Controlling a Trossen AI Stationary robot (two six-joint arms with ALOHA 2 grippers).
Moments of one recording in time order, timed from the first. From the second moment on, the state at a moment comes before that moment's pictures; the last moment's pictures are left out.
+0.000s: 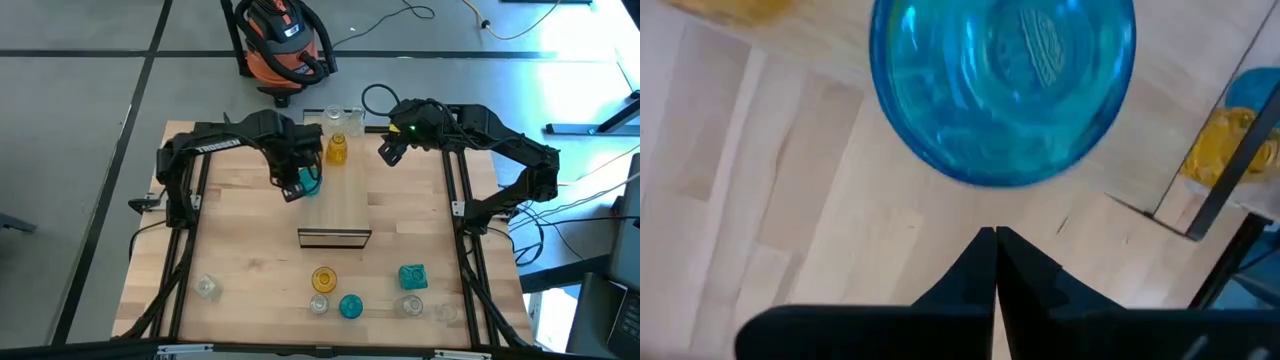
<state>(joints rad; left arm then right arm) 0.23 1.85 1.96 -1.54 0.15 -0.23 -0.22 1.44 1.80 -1.28 0.45 0.31</state>
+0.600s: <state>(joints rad) 0.30 1.81 1.94 -1.56 0.03 -0.21 -0.22 1.44 1.80 -1.36 0.34 0.33</state>
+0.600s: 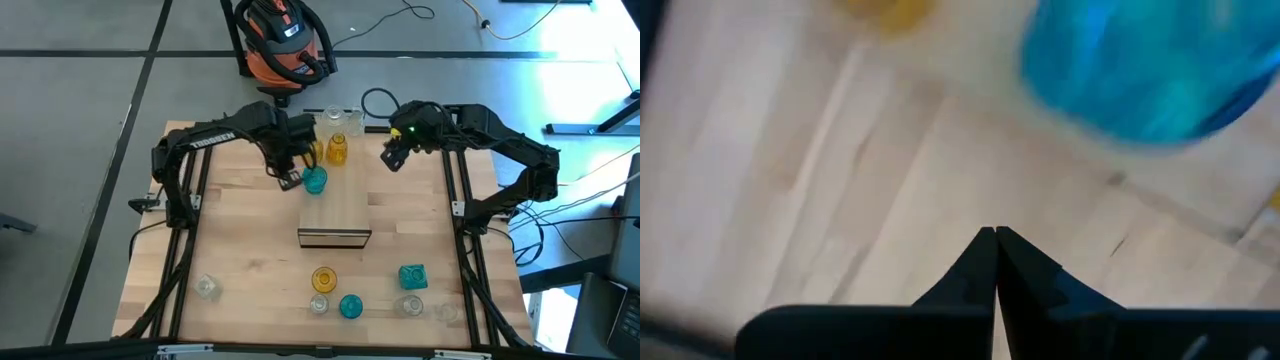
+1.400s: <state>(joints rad) 0.22 1.27 1.45 -1.25 0.16 -0.39 0.62 1.14 1.18 -1.20 0.11 0.87</state>
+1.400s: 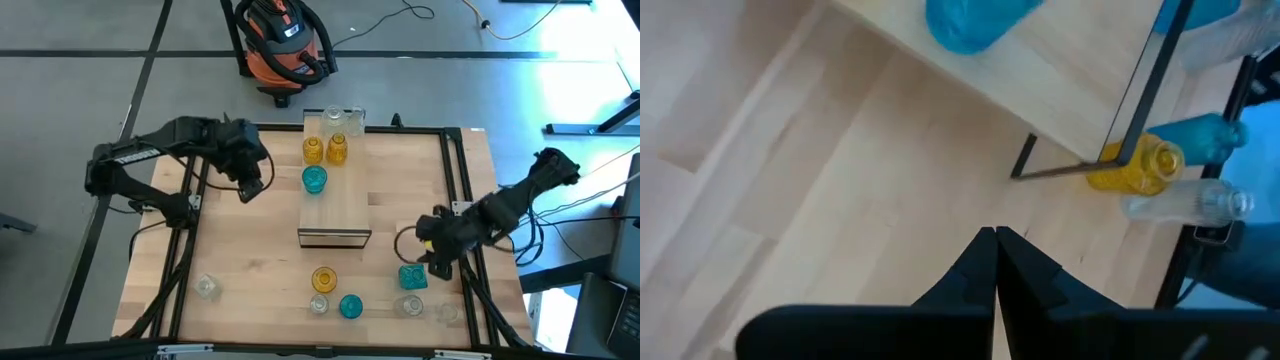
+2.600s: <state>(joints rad) 0.19 1.26 1.41 -1.21 0.13 -0.37 0.65 1.15 0.91 -0.93 -0.04 0.97</state>
